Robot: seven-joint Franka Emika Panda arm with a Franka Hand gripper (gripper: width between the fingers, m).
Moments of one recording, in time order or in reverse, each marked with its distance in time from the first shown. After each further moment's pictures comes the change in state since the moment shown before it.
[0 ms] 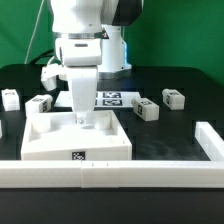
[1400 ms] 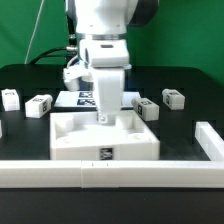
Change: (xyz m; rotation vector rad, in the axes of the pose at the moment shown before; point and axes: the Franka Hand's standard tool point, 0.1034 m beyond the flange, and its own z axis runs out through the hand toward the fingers) arm 0.048 0.019 0.000 -0.012 0.000 -0.015
